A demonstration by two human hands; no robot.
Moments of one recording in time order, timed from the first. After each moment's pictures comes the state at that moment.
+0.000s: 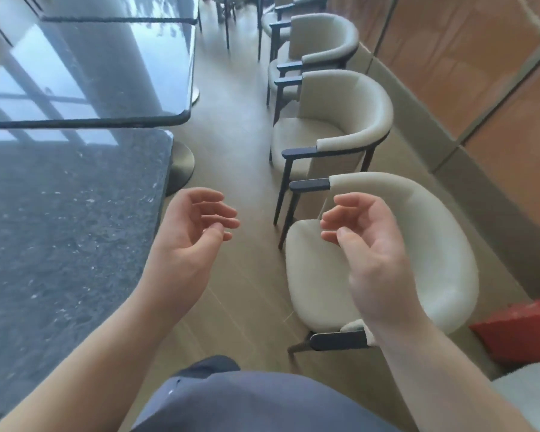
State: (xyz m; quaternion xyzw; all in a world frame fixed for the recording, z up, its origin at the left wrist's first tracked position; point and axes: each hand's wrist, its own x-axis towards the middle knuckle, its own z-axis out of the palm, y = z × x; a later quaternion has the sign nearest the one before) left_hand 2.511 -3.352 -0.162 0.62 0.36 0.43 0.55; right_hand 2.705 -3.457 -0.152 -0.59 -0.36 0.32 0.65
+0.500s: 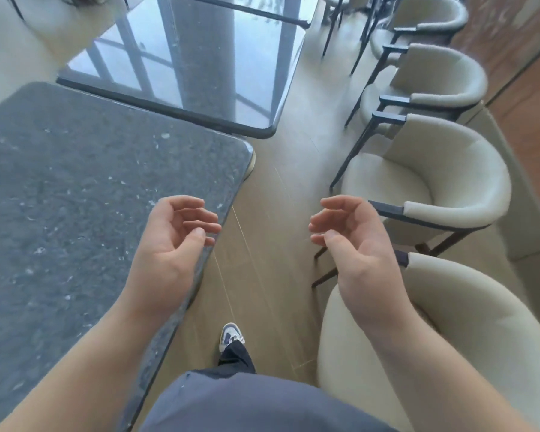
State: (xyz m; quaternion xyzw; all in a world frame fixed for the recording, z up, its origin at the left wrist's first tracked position) left_hand 2.427 -3.169 -0.203 0.50 0.48 0.53 0.48; right_hand 2.654 -3.199 -0.169 -0.55 -0.47 0.43 0.54
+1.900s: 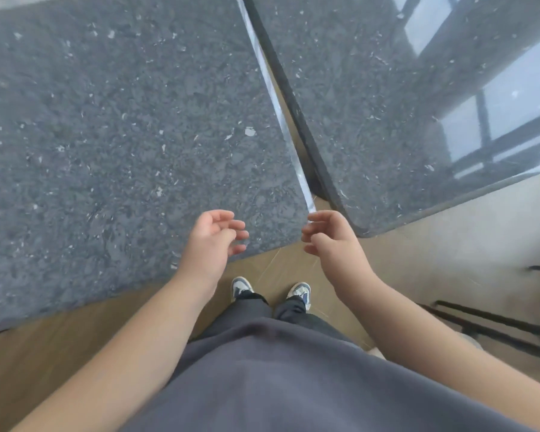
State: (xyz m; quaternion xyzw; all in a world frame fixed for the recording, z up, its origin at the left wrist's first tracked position) left_hand 2.540 -2.807 -0.330 -0.07 0.73 0.60 0.34; right_hand 2.671 -2.654 -0.317 -0.46 -0.60 0.65 0.03
